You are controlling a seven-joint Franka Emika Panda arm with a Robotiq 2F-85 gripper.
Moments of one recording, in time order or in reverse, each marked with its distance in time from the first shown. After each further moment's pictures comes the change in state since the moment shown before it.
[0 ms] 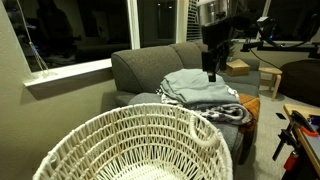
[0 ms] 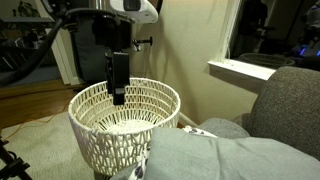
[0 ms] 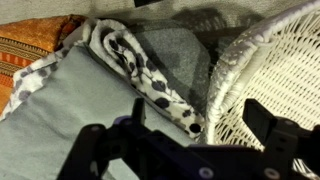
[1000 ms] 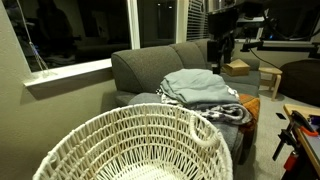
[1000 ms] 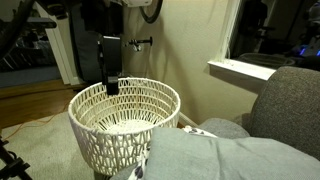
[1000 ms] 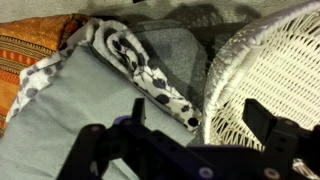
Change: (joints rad) arm 0.000 -0.109 0.001 -0.044 0.016 -0.021 -0.020
